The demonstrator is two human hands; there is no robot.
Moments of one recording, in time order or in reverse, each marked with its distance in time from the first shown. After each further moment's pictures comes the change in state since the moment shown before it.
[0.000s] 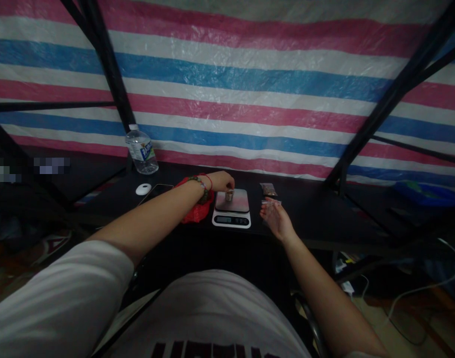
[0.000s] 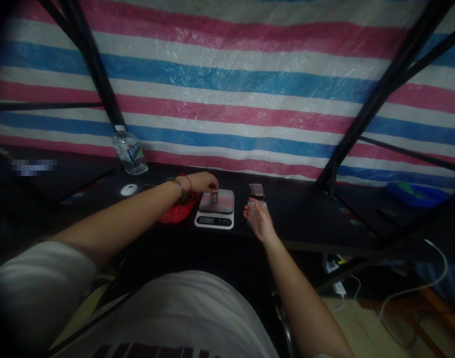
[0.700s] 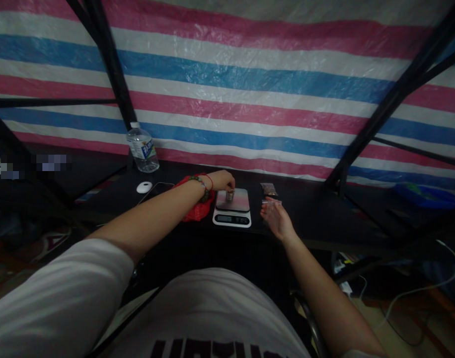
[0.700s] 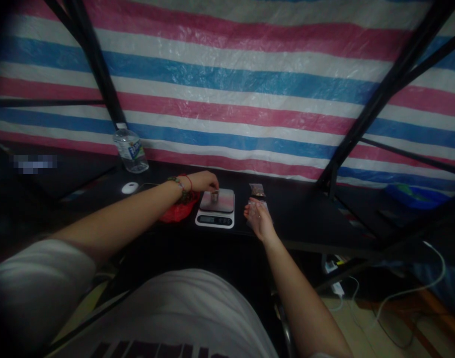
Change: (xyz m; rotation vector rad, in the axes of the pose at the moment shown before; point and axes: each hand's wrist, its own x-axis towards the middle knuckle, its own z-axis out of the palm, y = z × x) left_hand -0.002 0.001 0.000 -0.013 0.013 -0.004; right_hand -0.001 -0.001 0.002 -0.024 0.008 0.001
